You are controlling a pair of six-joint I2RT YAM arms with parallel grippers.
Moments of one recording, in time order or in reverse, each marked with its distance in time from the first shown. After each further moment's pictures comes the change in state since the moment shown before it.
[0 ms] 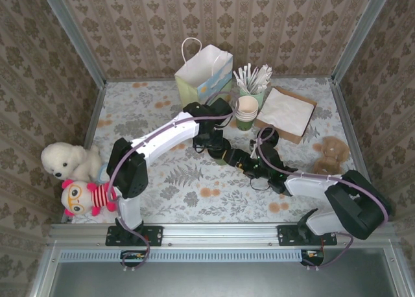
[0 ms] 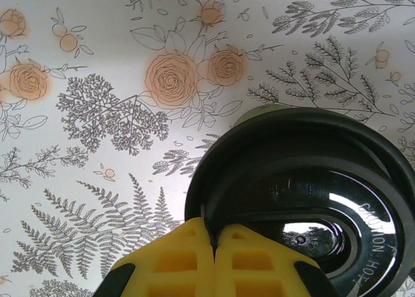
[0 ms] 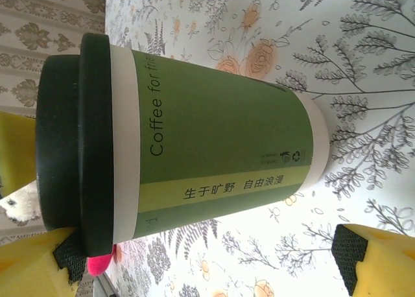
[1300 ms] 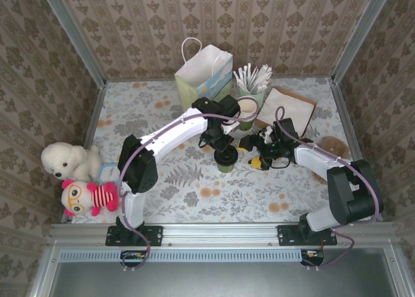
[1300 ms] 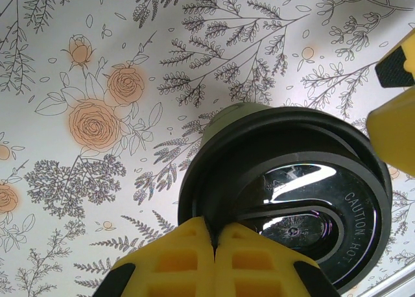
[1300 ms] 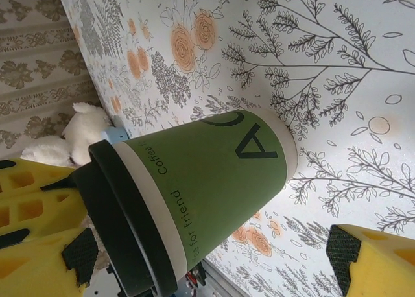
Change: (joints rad) left arm -0.020 0.091 0.161 -0.095 0.131 0.563; right arm -0.357 0.126 0.332 -0.645 -0.534 -0.200
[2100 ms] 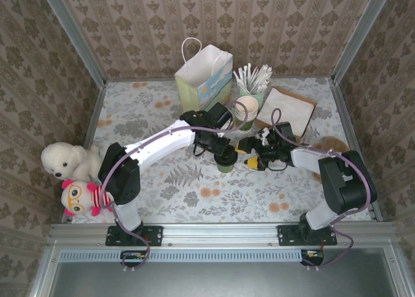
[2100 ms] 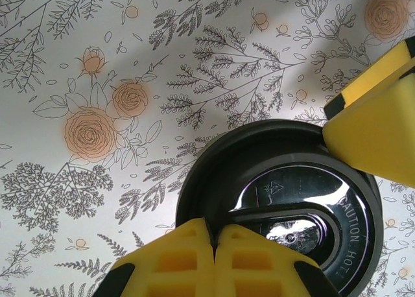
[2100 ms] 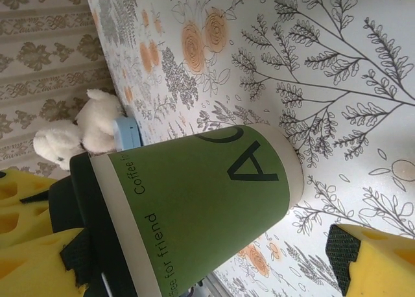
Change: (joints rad) left arm -0.011 -0.187 -0.321 0.316 -0.018 -0.156; right arm -0.002 0.087 -0.055 0.199 -0.069 -0.008
